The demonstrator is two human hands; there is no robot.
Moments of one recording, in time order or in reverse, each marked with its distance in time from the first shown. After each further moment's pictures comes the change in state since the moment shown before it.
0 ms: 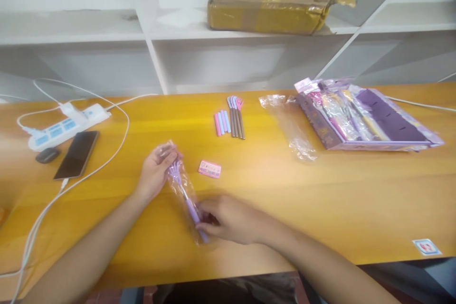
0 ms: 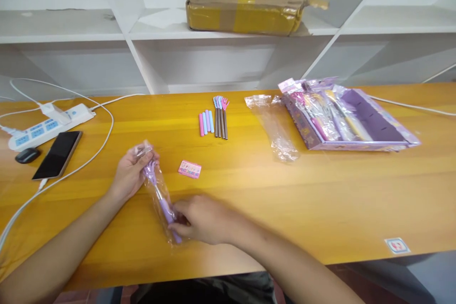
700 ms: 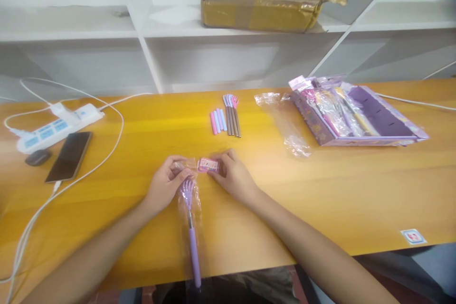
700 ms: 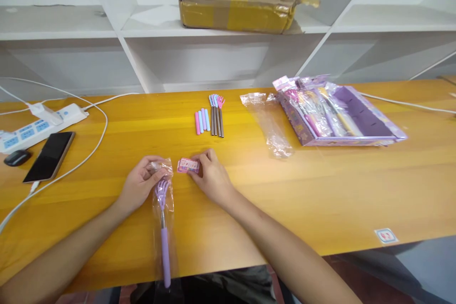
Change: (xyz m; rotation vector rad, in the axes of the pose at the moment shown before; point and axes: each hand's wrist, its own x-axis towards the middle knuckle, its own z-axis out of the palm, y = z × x) left_hand -0.033 -0.019 0.015 0.334 -0.206 -0.039; right_hand 0.020 0.062 -0.019 -0.241 0.651 0.268
